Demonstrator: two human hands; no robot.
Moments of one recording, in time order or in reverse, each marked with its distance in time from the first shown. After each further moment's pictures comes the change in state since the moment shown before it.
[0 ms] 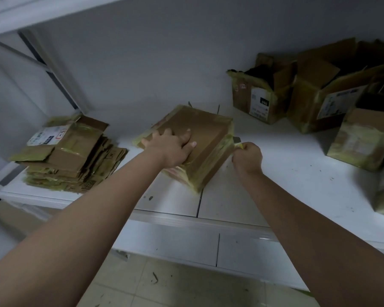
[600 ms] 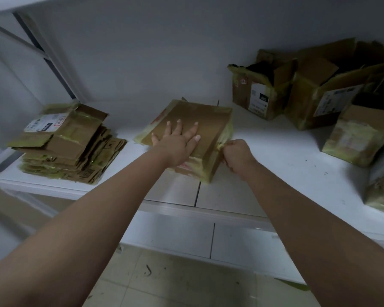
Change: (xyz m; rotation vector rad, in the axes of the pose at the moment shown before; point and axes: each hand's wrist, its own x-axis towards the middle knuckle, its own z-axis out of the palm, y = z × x) left_hand -0.007 0.008 0.023 -0.173 0.031 0.117; right_hand -0.002 -0.007 0.003 -0.157 -0.328 0.074
